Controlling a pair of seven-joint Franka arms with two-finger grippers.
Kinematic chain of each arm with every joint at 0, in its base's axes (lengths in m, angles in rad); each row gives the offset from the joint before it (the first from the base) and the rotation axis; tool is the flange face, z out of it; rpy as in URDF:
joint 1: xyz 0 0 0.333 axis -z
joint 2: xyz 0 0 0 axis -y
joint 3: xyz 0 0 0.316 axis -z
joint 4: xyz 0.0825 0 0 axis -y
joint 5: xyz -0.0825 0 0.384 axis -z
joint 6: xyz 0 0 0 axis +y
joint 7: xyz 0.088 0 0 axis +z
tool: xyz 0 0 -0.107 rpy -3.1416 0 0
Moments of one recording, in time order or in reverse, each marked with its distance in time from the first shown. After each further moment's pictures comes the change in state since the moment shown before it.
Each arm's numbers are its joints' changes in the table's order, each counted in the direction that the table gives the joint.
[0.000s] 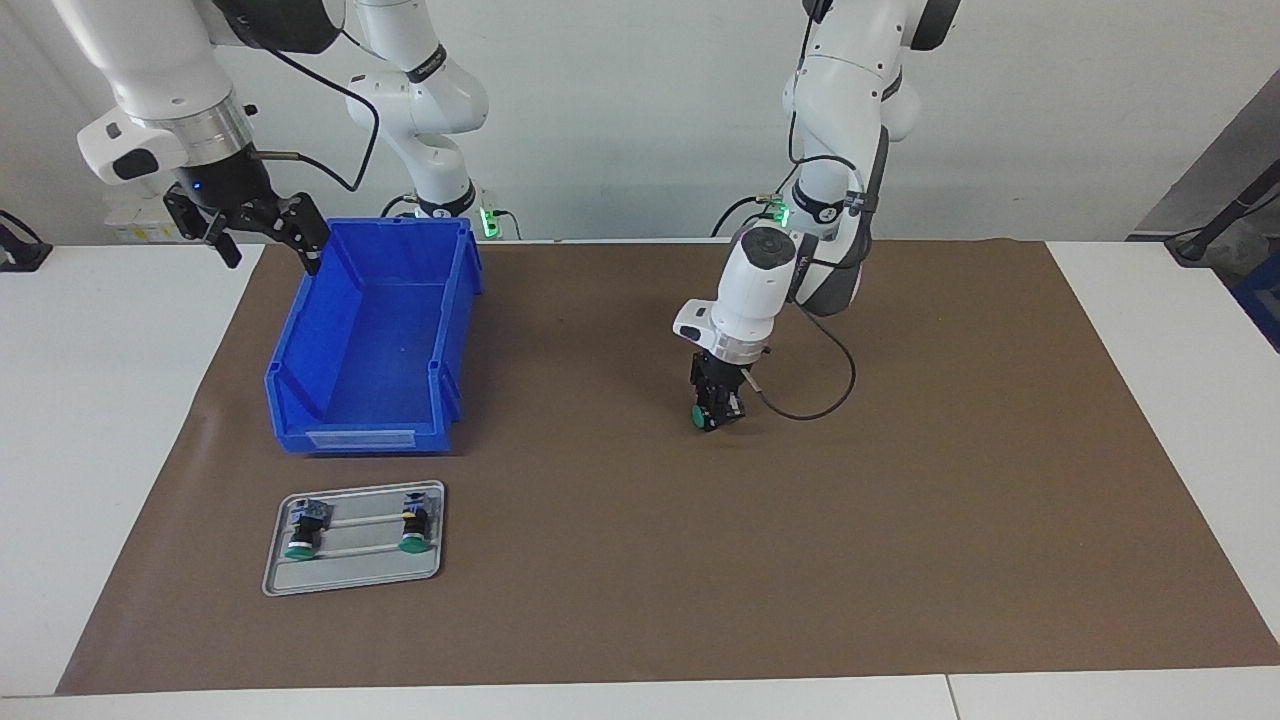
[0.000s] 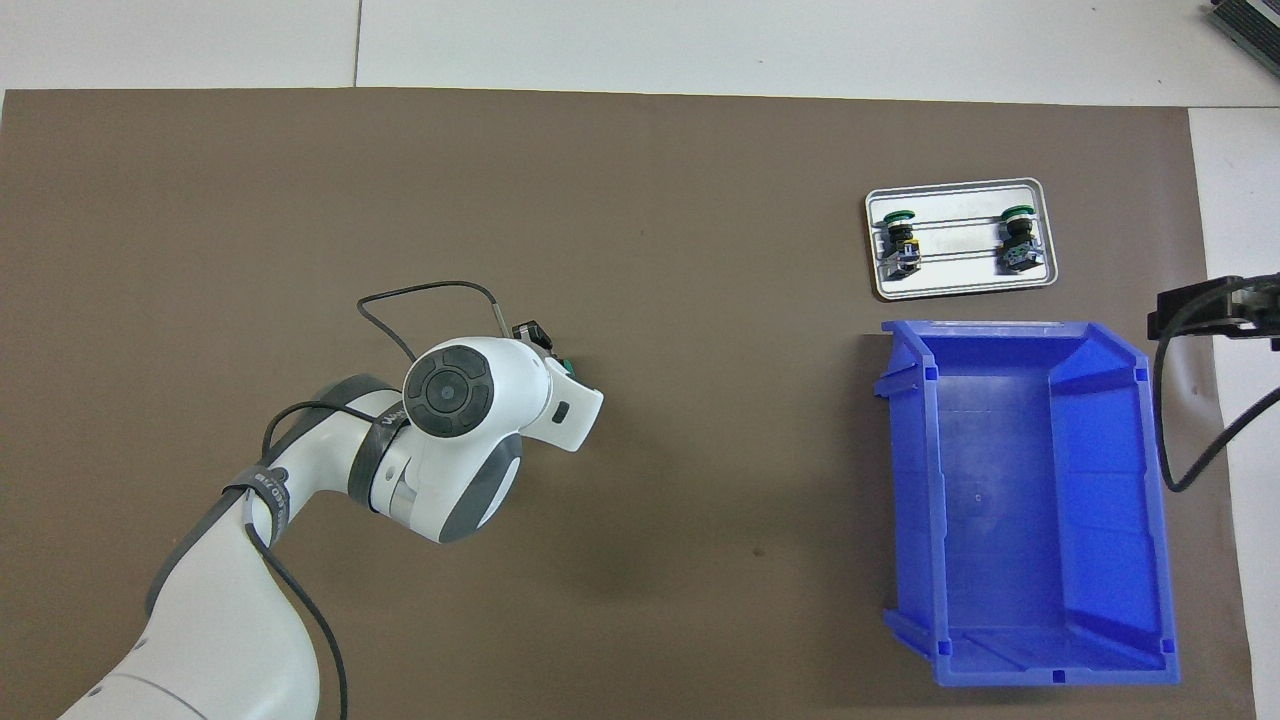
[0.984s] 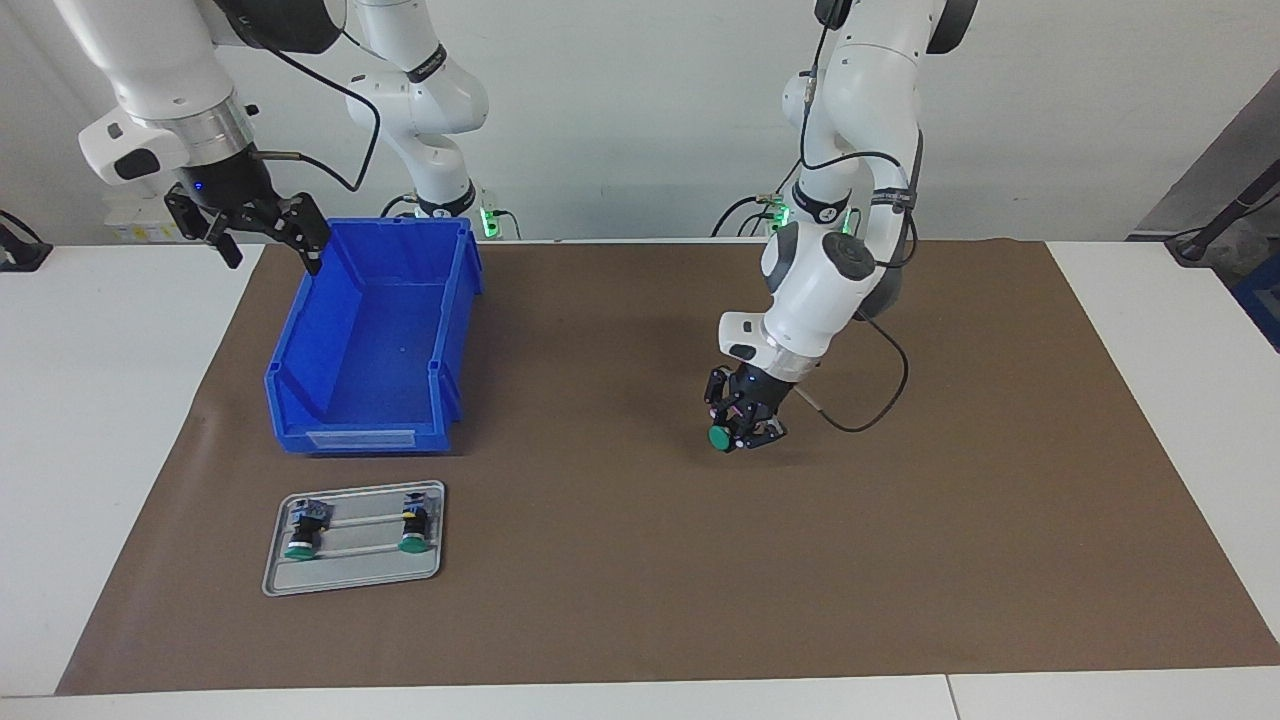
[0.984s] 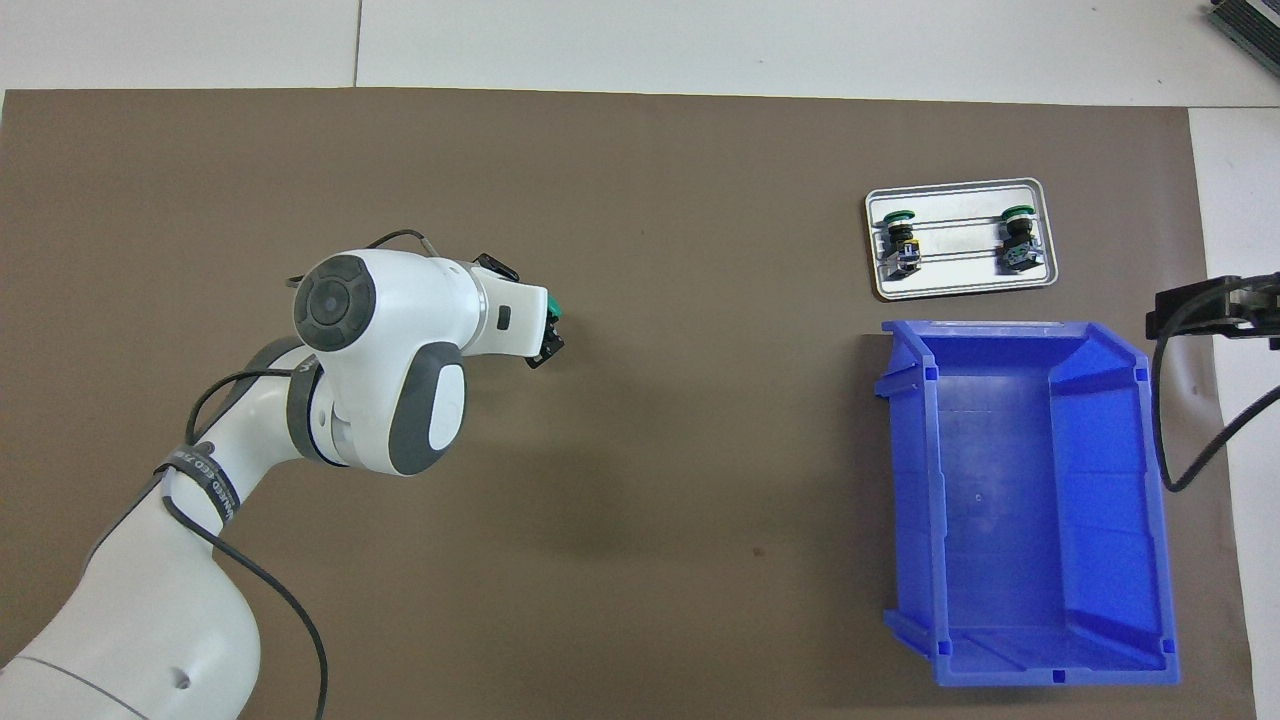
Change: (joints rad) left arm -0.165 -0.012 0.008 0.263 0.507 0.259 -0.188; right arm -0.001 0.000 -0.001 0.000 0.000 -0.002 0.000
